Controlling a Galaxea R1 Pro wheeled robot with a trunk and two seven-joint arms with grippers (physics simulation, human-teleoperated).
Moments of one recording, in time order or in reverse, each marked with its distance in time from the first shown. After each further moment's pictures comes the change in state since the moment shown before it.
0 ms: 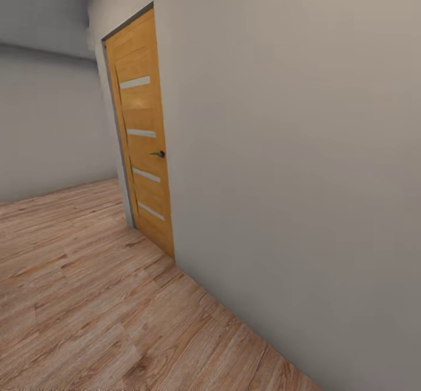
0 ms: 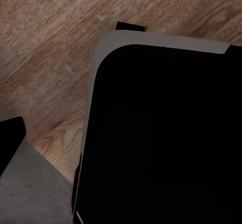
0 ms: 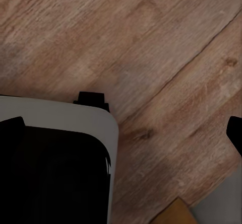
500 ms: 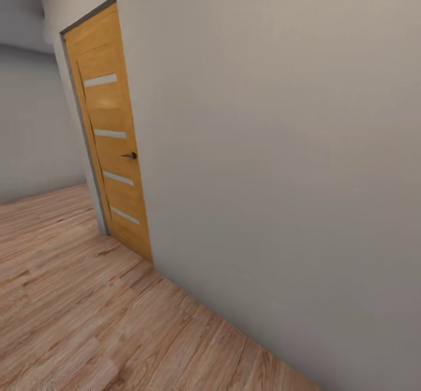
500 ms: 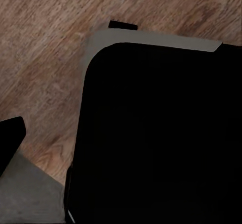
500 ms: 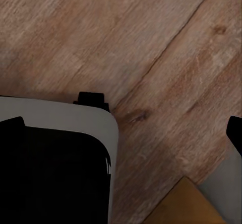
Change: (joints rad) left arm 0.000 -0.013 0.001 0.000 -0.001 0.000 0.000; right arm 0.000 -0.001 -0.004 0.000 -0.004 -0.001 0.000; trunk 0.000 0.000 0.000
